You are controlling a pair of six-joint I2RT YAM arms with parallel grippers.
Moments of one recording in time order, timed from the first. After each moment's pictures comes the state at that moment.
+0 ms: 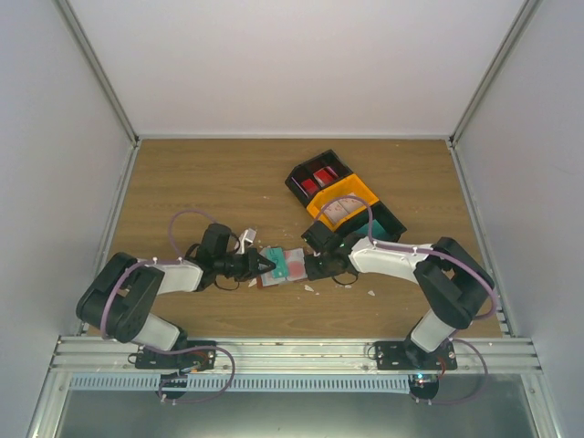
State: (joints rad) left arm -0.41 1.47 0.39 0.34 0.76 -0.84; right arm 0.82 1.64 0.86 -0.43 0.00 0.56
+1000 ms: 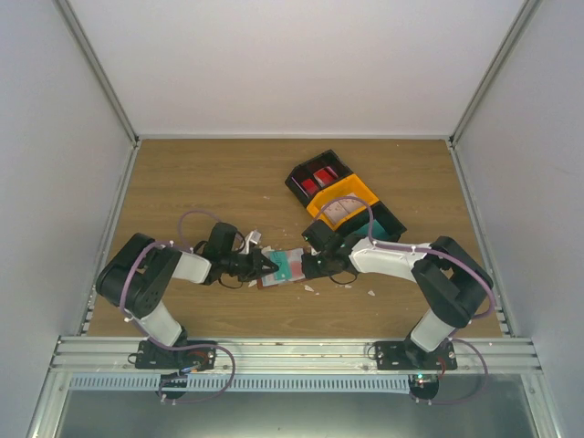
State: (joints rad) left arm -0.41 1.64 0.44 0.40 0.80 -0.82; right arm 0.81 1.65 0.85 -0.34 -0.09 0.58
